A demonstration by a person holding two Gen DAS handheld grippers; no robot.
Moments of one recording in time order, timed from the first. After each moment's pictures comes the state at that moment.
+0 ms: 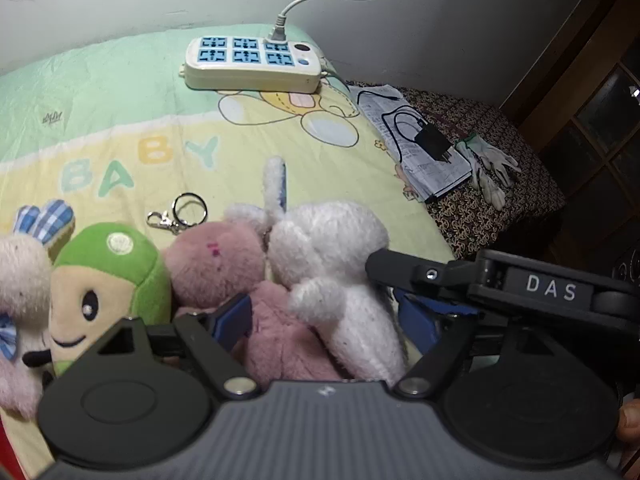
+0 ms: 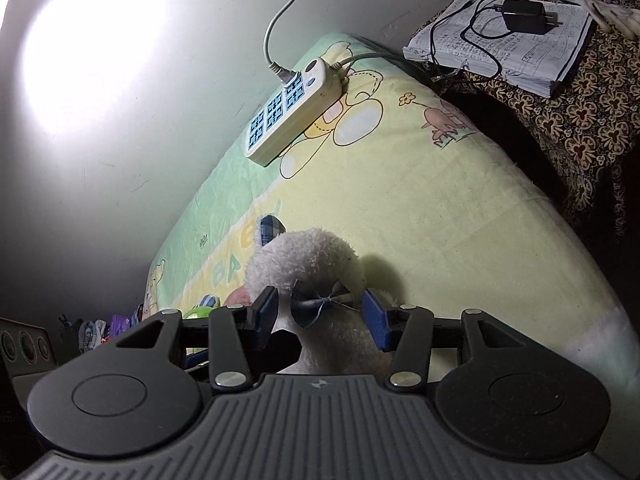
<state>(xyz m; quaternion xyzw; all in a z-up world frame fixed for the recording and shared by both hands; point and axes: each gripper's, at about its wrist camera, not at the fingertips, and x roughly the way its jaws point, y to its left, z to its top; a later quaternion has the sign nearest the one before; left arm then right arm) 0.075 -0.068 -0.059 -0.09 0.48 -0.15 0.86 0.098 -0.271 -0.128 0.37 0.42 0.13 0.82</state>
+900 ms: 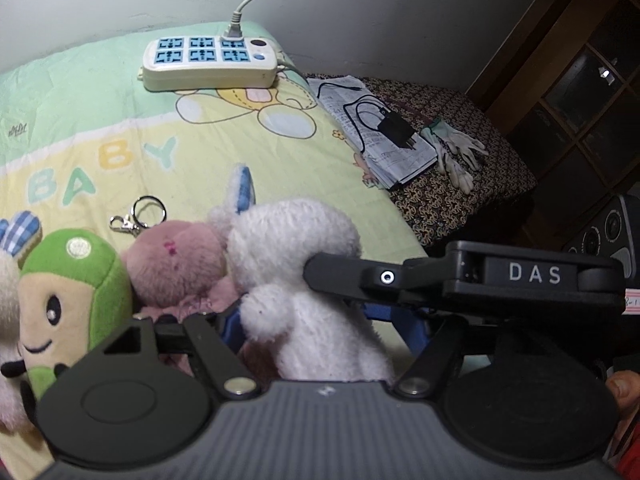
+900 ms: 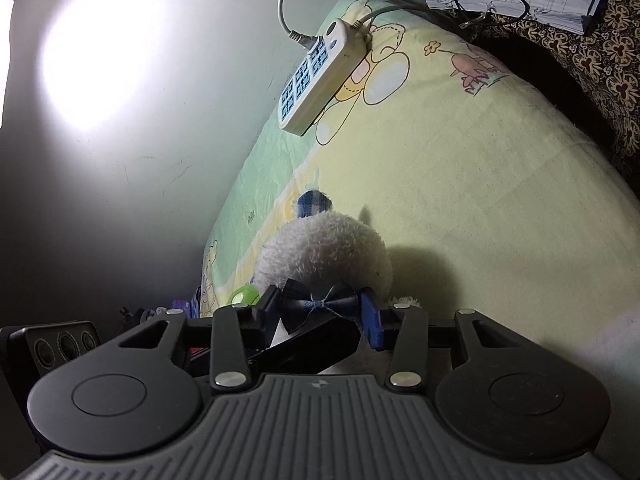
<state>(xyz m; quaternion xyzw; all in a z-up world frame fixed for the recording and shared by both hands) 0.065 -0.079 -0.054 -0.09 0.48 -0.20 0.85 0.088 -0.279 -0.133 0.44 0.44 0.20 0.76</state>
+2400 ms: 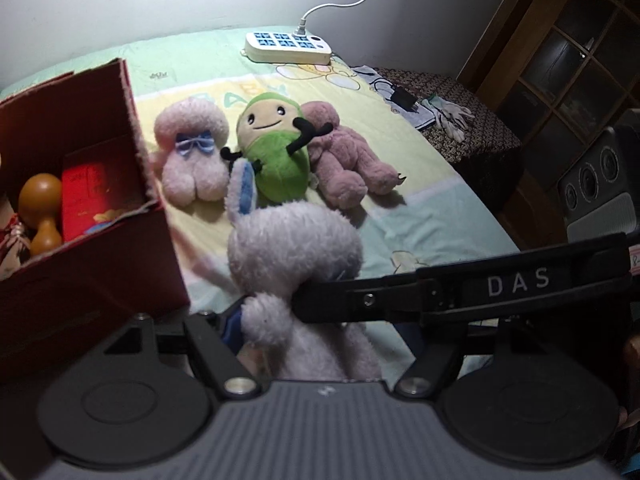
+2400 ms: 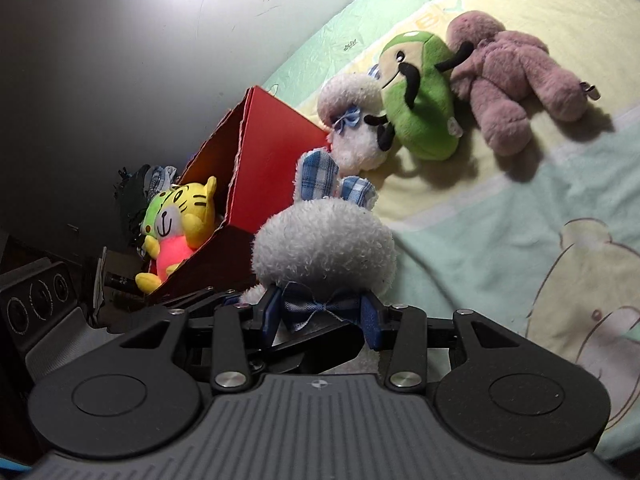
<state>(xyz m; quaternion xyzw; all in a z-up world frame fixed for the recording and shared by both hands) -0.152 0.089 -0.017 -0.06 0.46 -0.20 0.86 -0.068 -0.076 -0.085 0.31 0.49 0.26 0.77</state>
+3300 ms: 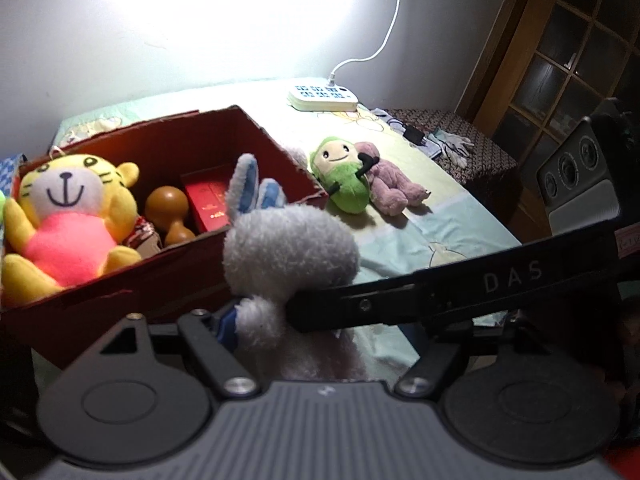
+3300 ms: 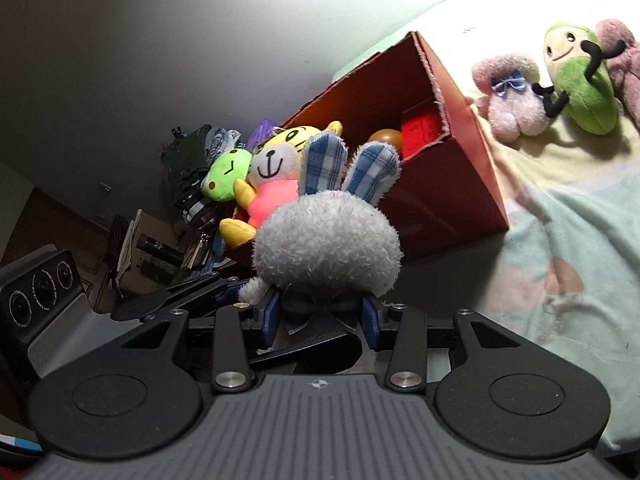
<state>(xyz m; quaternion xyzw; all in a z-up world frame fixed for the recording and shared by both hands) -0.236 0.209 0.031 -0.04 0.39 -0.19 0.90 -0.108 0.049 -0.039 0.26 0.44 0.34 0.79</state>
